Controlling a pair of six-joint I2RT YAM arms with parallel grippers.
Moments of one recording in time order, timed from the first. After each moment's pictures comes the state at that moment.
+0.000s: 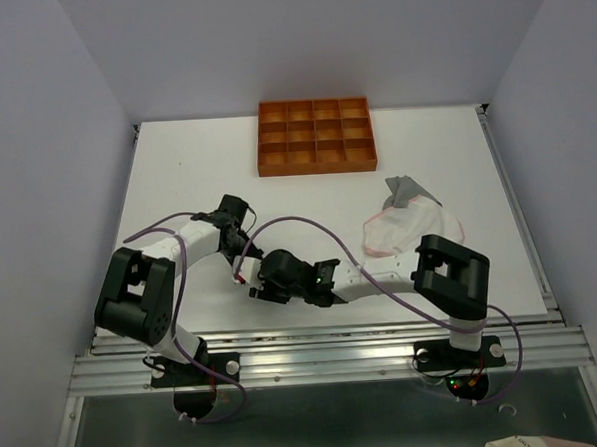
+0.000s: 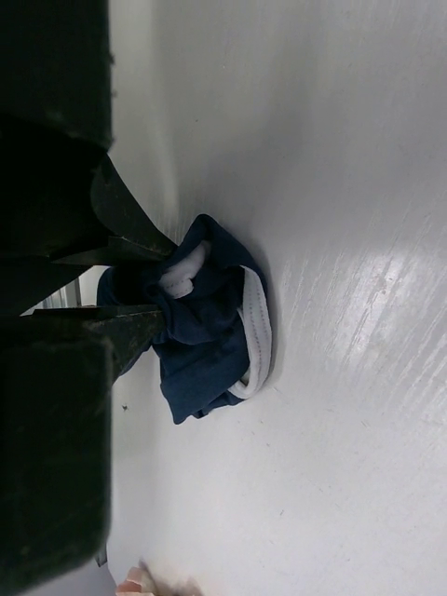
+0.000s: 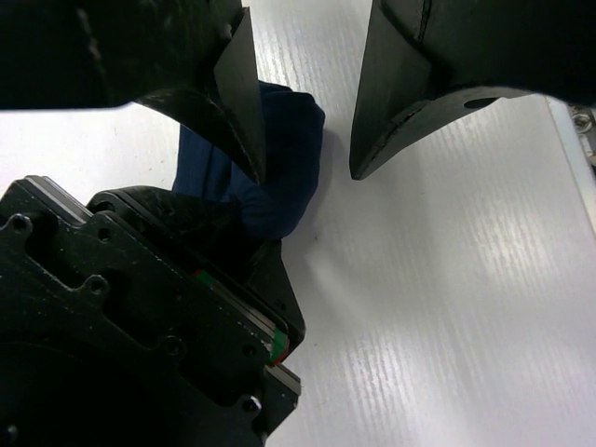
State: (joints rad) left arm -0.38 1.53 0.82 -0.61 0.19 -0.96; right arm 1.23 1.86 1.11 0.05 0.15 -0.26
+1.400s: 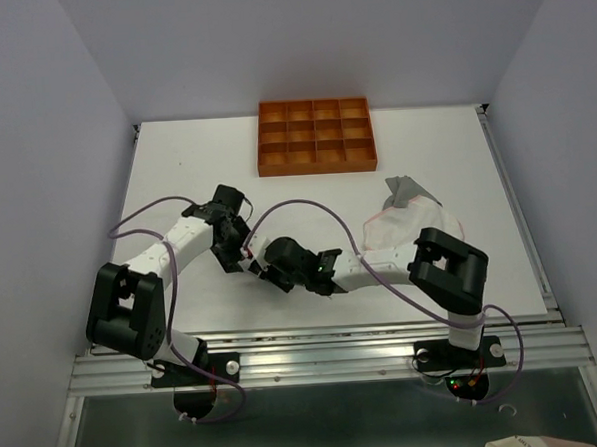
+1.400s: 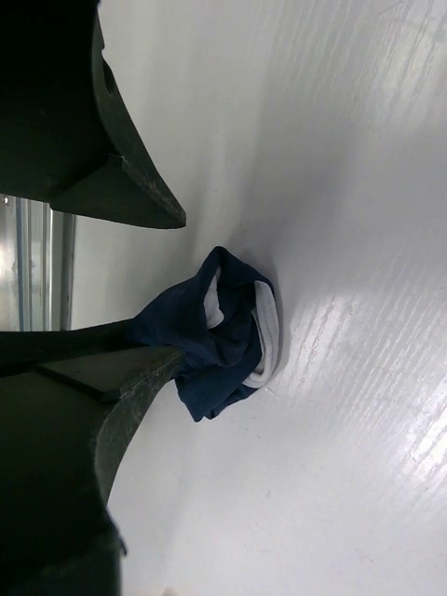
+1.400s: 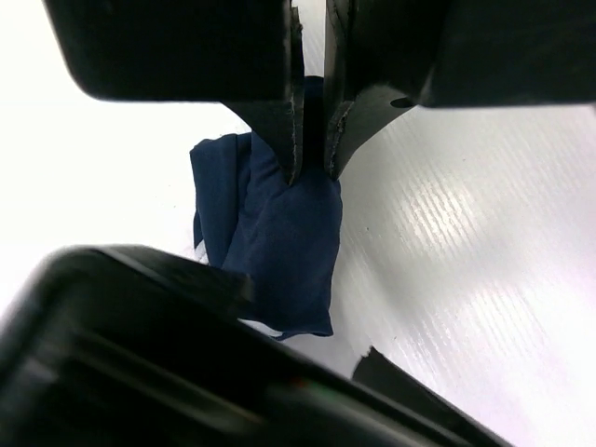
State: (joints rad) left arm -0.38 1.46 0.91 -0.74 0.03 -0.90; right arm 1.17 1.89 1.13 0.05 0.19 -0.05
